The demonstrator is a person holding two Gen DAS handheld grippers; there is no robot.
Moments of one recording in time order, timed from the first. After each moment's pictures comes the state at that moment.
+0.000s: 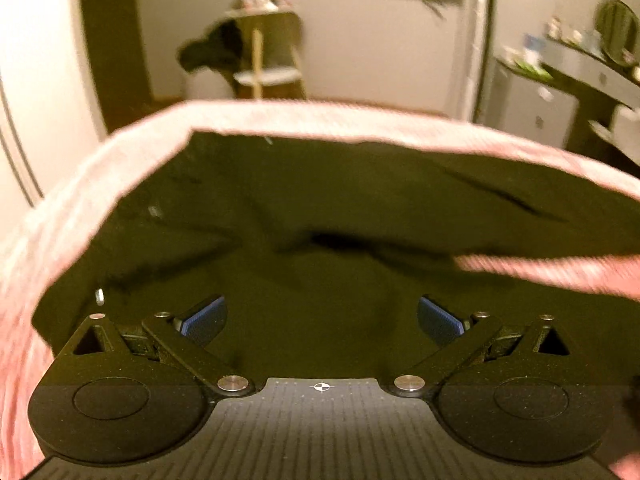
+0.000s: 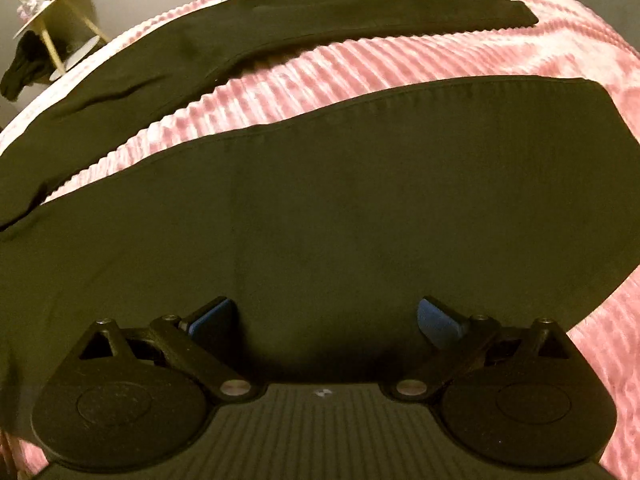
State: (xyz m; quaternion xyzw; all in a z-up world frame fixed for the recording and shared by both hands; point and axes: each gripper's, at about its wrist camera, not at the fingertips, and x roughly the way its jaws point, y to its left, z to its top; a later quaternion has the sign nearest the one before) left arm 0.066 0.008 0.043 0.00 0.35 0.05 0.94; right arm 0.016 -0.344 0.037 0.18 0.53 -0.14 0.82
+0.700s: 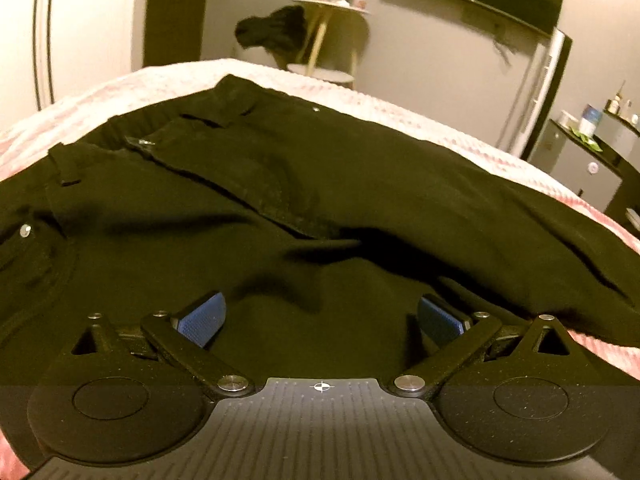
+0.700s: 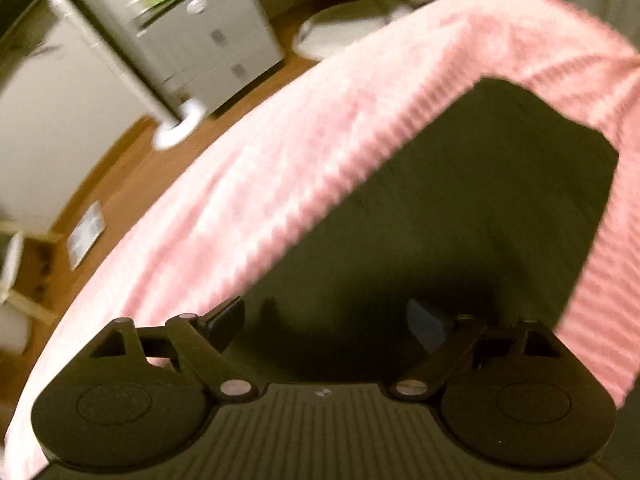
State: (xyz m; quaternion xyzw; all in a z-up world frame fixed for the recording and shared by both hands) left arm 0.118 0.036 -0.033 -0.12 0.33 0.10 0.93; right arm 0.317 -0.480 0.070 0.36 0.42 -0.32 0.77
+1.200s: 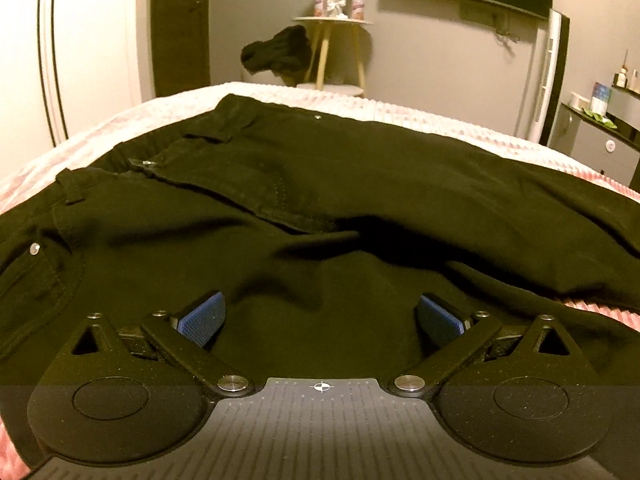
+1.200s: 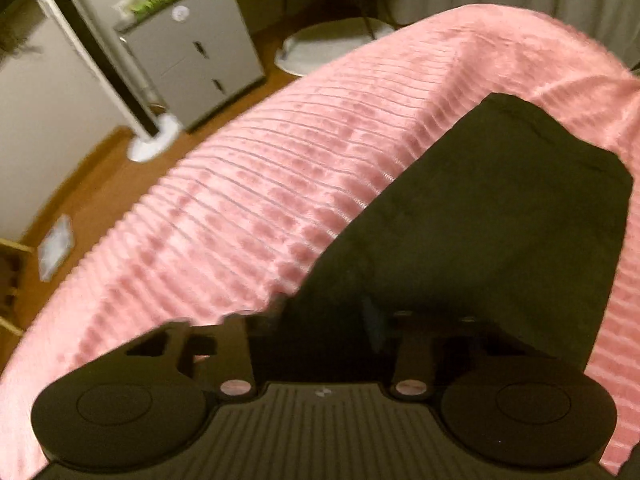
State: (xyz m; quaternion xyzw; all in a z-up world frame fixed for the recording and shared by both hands) left arm 0.118 0.014 -0.045 -0.06 0.31 0.13 0.94; right arm 0.307 -0.484 0.054 0.36 0.40 -0.31 0.78
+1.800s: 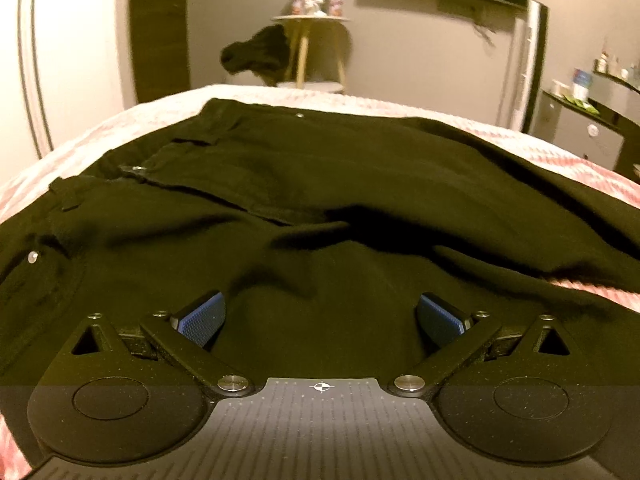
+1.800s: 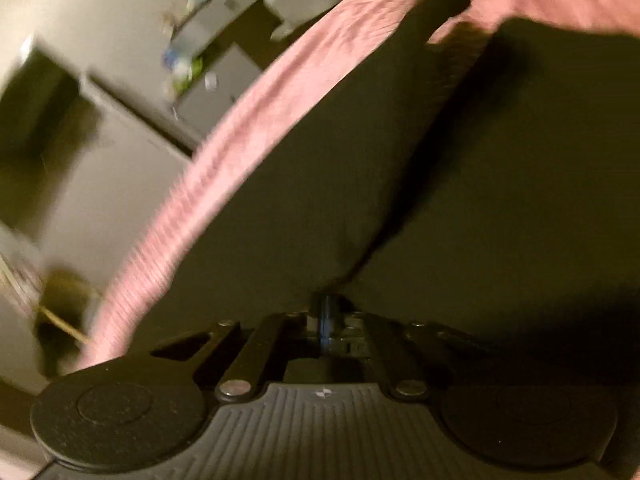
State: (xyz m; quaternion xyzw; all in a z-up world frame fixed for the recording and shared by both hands) left arm 0.110 0.015 -0.037 -0.04 0.32 0.09 0.94; right arm 0.033 -0.432 0.014 0.51 0.23 -0.25 0.79
